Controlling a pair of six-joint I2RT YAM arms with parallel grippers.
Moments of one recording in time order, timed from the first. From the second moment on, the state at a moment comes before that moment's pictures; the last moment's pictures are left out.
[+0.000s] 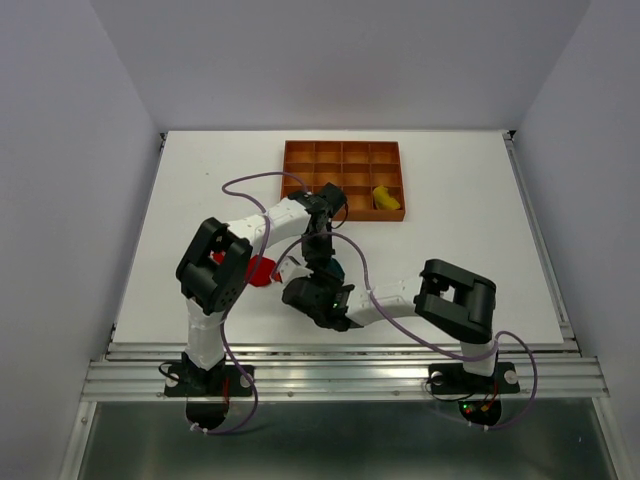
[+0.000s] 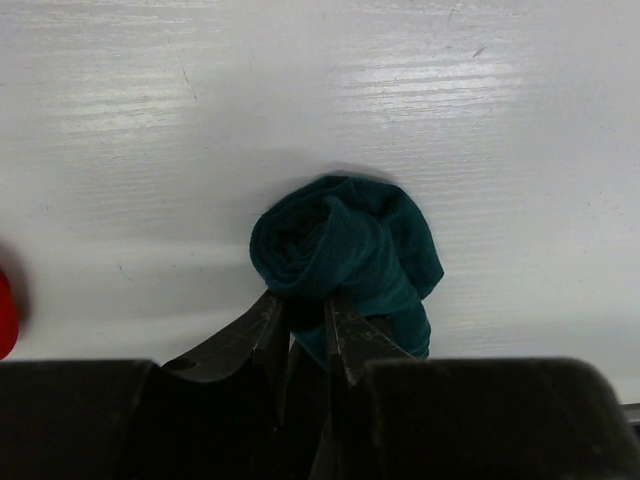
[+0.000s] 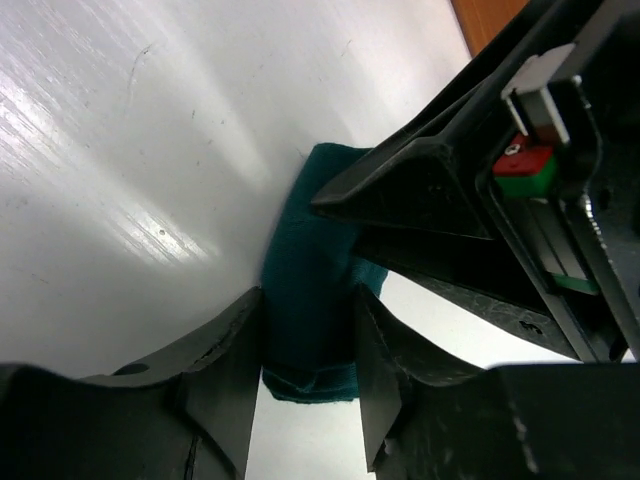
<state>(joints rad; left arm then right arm) -0.71 1.94 1.43 -0.83 -0.03 -0.70 1.23 1.93 1.06 -0.01 0.81 -0.12</state>
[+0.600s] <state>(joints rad) -0.71 1.92 1.43 -0.83 -0.01 -0.70 1.21 1.86 1.01 -0.02 0.74 -0.08</state>
